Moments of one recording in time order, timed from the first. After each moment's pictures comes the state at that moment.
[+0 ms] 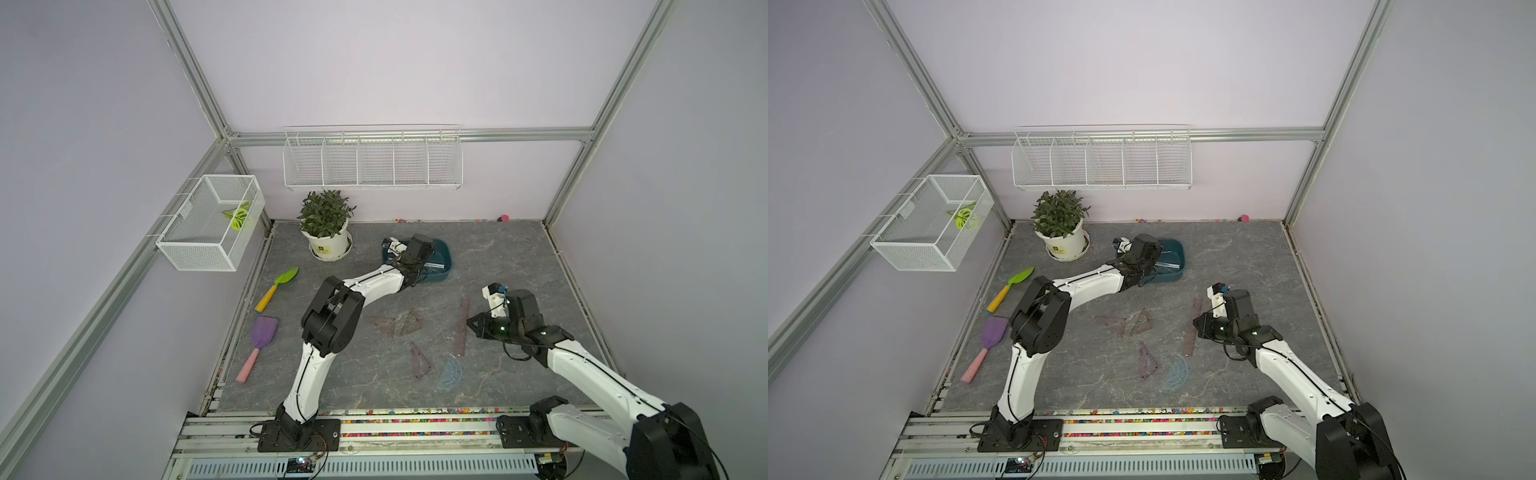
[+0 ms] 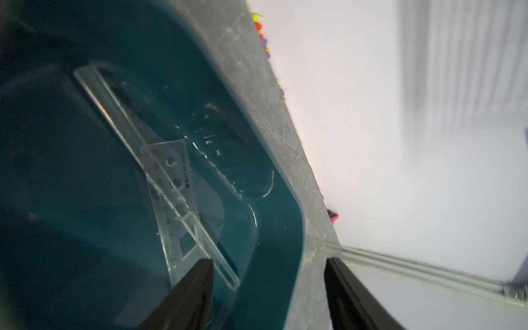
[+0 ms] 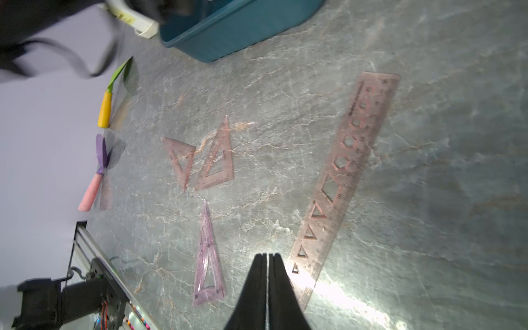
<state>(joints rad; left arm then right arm) -0.75 2.10 1.56 0.03 -0.34 -1.36 0.32 1.06 0.53 -0.31 -0.38 0.47</state>
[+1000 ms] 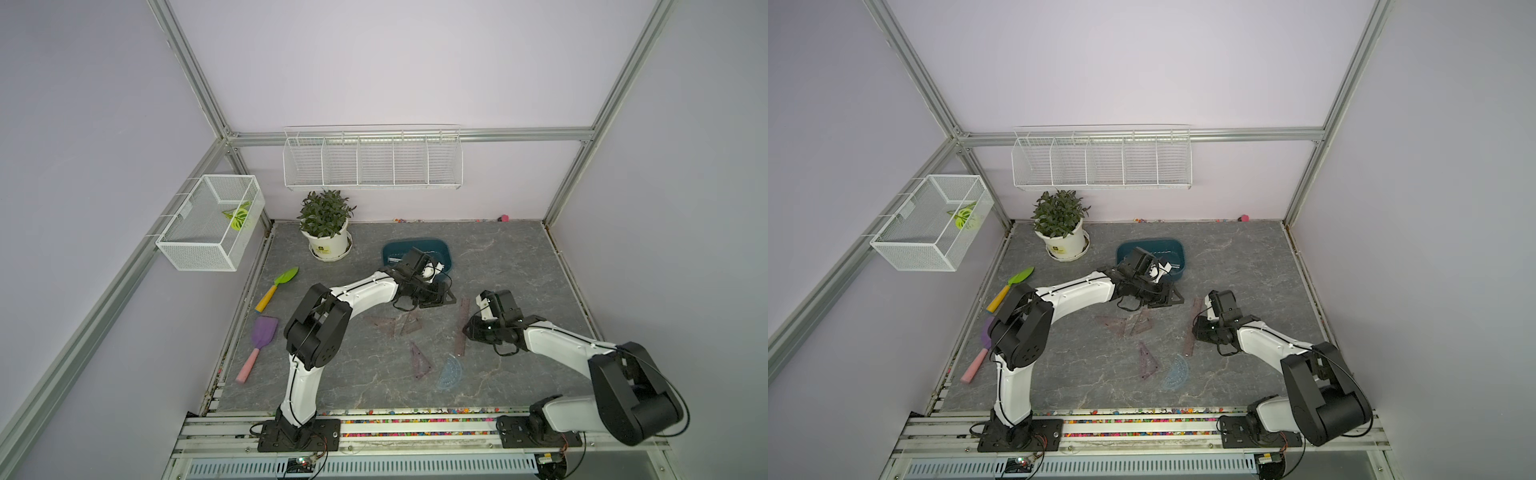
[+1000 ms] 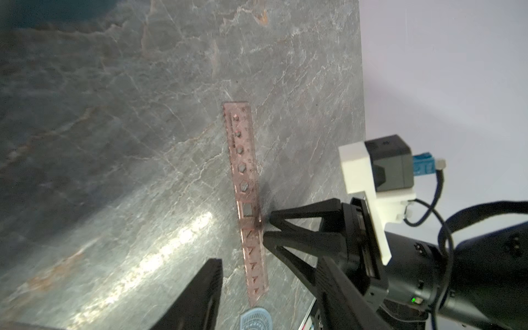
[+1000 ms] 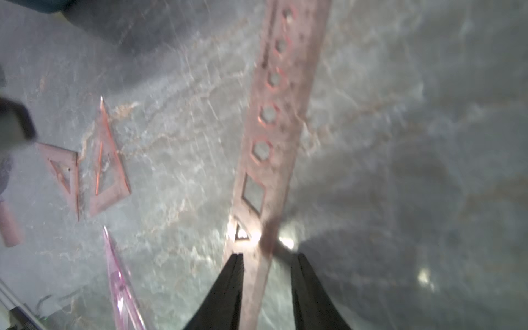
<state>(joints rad) -0.76 2.03 1.44 -0.30 0.64 -0.65 0.35 1.42 0.58 -0.22 -0.26 0.50</state>
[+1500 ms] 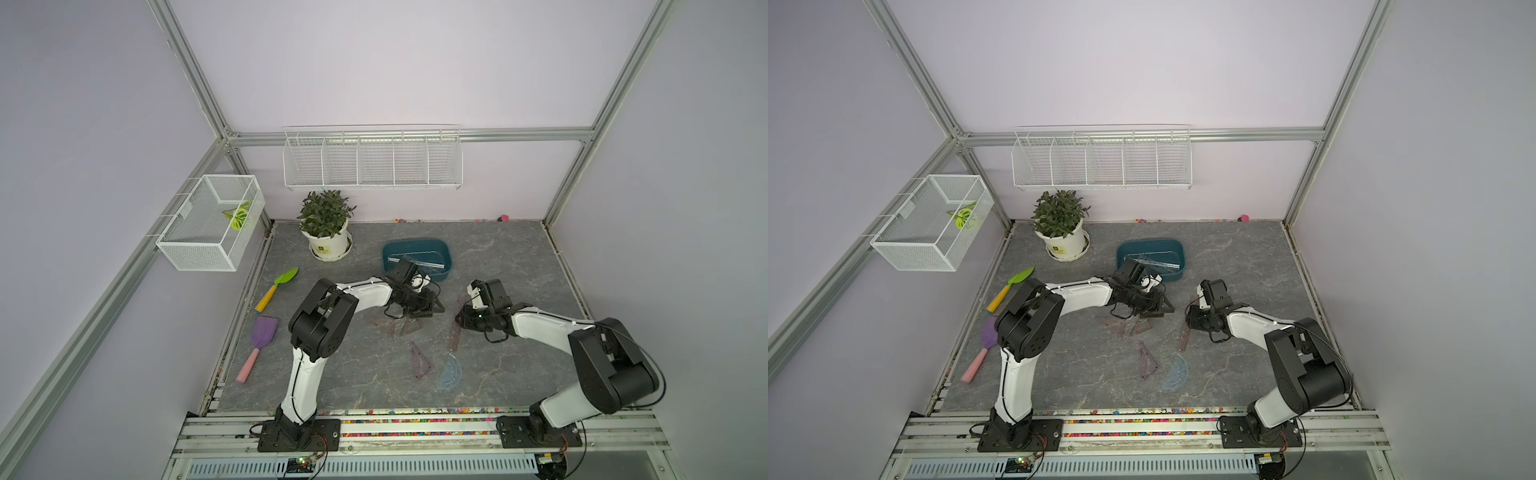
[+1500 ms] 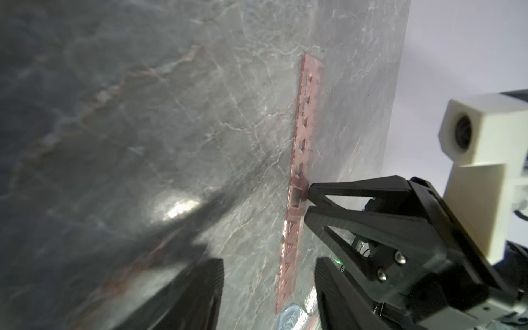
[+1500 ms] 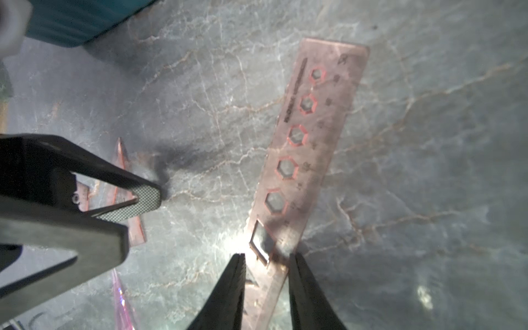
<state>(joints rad) -0.70 2.10 1.34 -0.21 0.71 -0.68 0.36 1.56 0.70 -0.17 -0.25 0.48</state>
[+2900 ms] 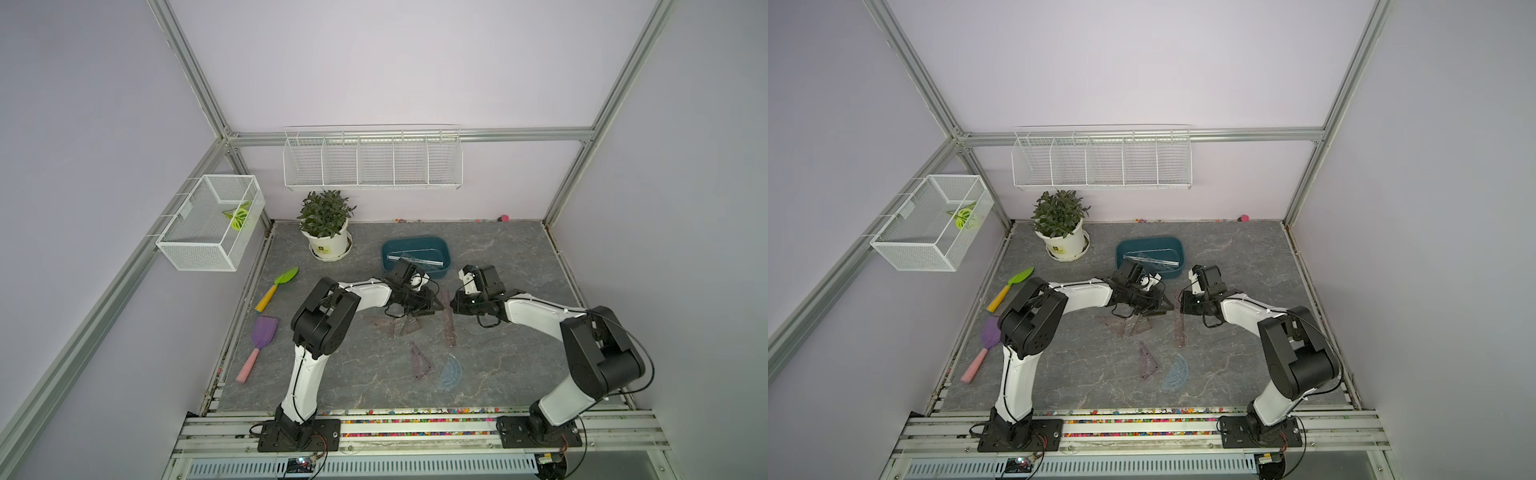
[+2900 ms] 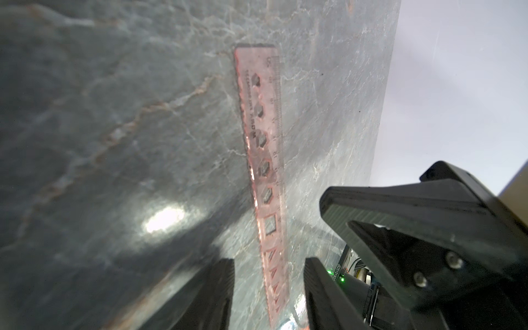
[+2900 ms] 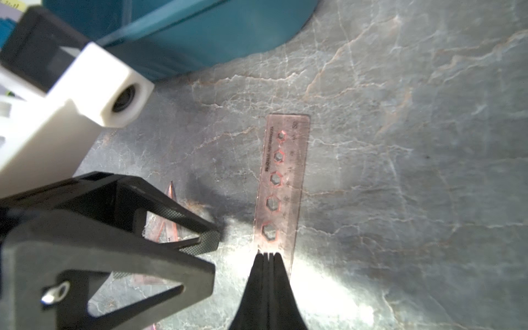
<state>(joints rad) -0.69 2.13 1.33 -0.12 0.73 -0.75 0.37 1.64 0.84 -0.16 -0.29 0.43</state>
